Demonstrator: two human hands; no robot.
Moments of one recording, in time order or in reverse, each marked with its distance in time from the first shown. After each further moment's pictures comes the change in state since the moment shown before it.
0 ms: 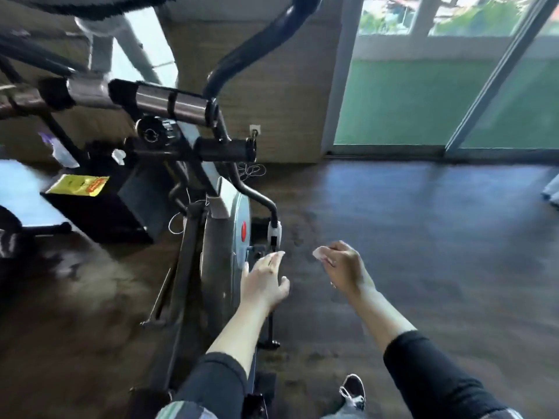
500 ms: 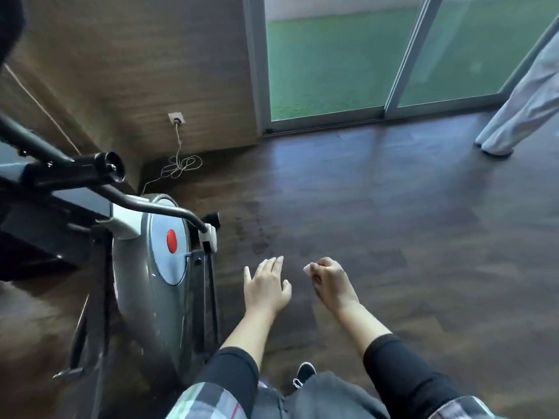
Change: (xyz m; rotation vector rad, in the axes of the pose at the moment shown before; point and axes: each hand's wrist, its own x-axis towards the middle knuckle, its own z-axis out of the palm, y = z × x) left_hand 0.105 0.218 0.125 0.122 -0.164 0.072; right_hand -0.016 0.225 -0.079 -0.048 -0.156 0.392
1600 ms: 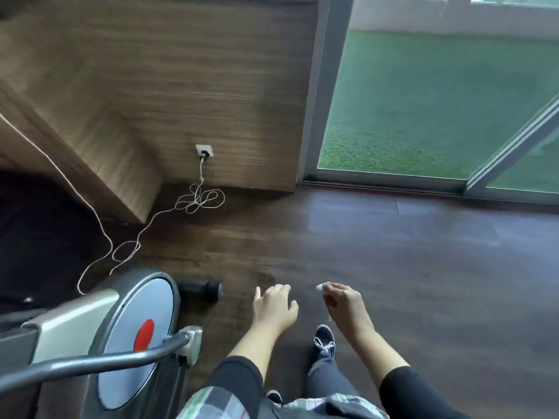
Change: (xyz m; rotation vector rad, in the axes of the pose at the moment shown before) left_hand 0.534 -0.010 -0.127 -0.198 -0.163 -0.212; right_hand 0.574 0.017 -0.028 0.001 -0.145 -0.162
